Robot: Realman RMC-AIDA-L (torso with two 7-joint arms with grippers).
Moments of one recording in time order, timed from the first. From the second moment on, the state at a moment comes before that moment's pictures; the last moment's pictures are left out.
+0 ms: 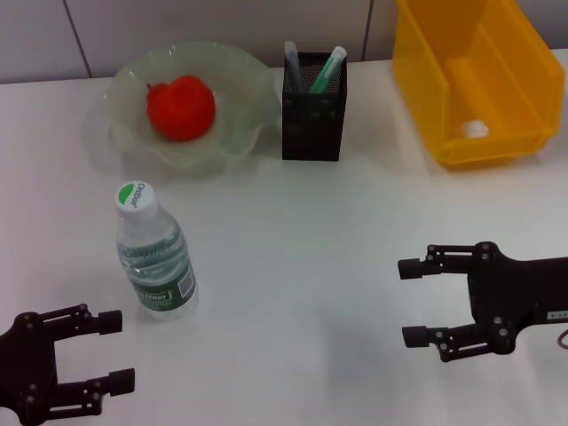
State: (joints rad) left arm -0.33 -1.96 0.71 0.57 2.02 1.87 -1.21; right arm 0.43 2.08 -0.53 -0.72 -2.20 -1.91 1.13
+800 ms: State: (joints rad) left arm -0.36 -1.97 0.71 0.61 2.02 1.87 -1.27; right arm 0.43 2.08 -0.52 -0.71 -2.20 -1.88 1.11
